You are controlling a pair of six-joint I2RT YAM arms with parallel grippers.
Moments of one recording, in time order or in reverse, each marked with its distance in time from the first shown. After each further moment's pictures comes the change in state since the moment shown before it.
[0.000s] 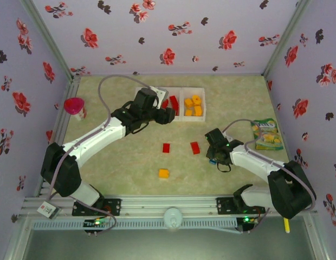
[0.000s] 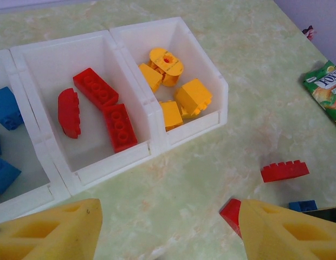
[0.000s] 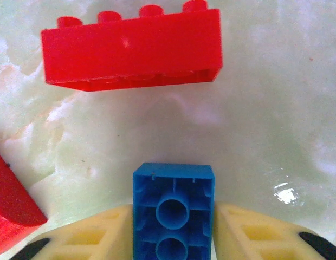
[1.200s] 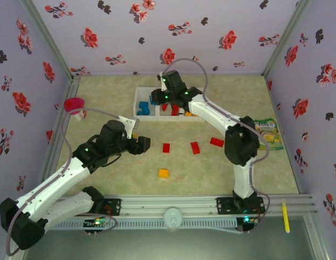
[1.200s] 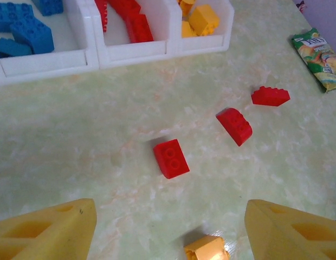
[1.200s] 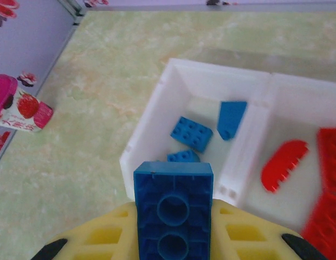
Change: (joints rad) left arm 0.015 -0.622 -0.484 -0.152 0.044 -0.127; right arm 0.145 0.774 1.224 0.126 -0.324 -0.504
